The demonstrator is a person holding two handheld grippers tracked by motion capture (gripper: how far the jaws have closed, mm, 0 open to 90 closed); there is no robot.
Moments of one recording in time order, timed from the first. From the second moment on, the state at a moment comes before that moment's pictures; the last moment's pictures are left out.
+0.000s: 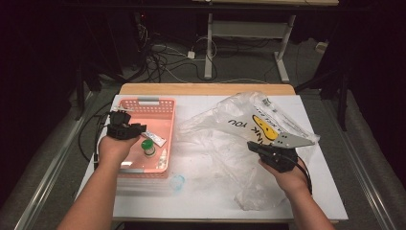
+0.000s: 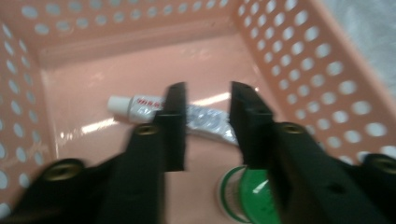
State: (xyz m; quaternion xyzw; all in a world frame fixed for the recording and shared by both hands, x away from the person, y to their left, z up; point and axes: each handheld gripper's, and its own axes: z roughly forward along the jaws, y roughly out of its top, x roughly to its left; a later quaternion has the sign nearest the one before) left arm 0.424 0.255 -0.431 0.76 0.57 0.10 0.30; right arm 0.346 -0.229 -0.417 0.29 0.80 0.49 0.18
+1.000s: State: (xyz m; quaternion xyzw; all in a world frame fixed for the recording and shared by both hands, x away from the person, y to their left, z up) left arm 0.504 0.230 -0.469 0.80 0.57 0.05 0.19; right arm 0.346 -0.228 -0.418 0.29 0.80 0.49 0.18
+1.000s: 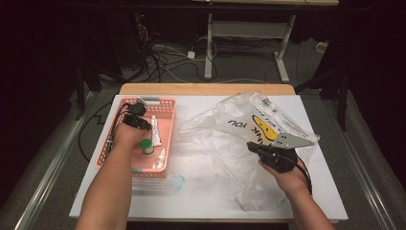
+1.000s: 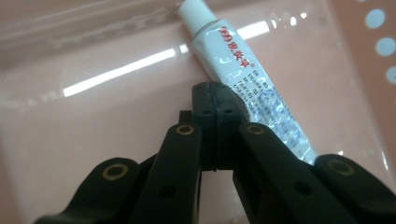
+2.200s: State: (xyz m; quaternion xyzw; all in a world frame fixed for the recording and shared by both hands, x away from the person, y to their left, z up) left arm 0.496 0.217 -0.458 0.83 0.50 0.05 0.25; right arm 0.344 -0.231 -0.421 0.30 0.80 0.48 0.18
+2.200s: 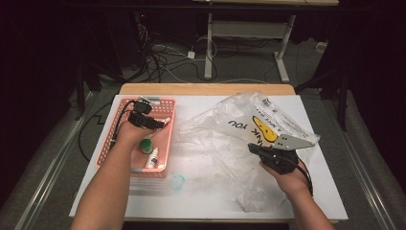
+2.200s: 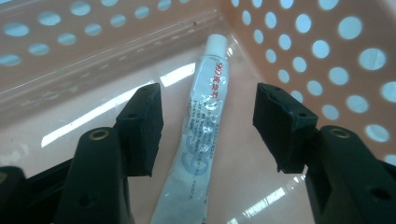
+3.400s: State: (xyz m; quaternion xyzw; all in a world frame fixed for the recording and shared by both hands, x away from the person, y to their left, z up) left arm 0.495 0.219 -0.461 0.83 0.50 0.06 0.21; right arm 0.341 -0.235 -0.418 0.30 0.80 0.49 0.19
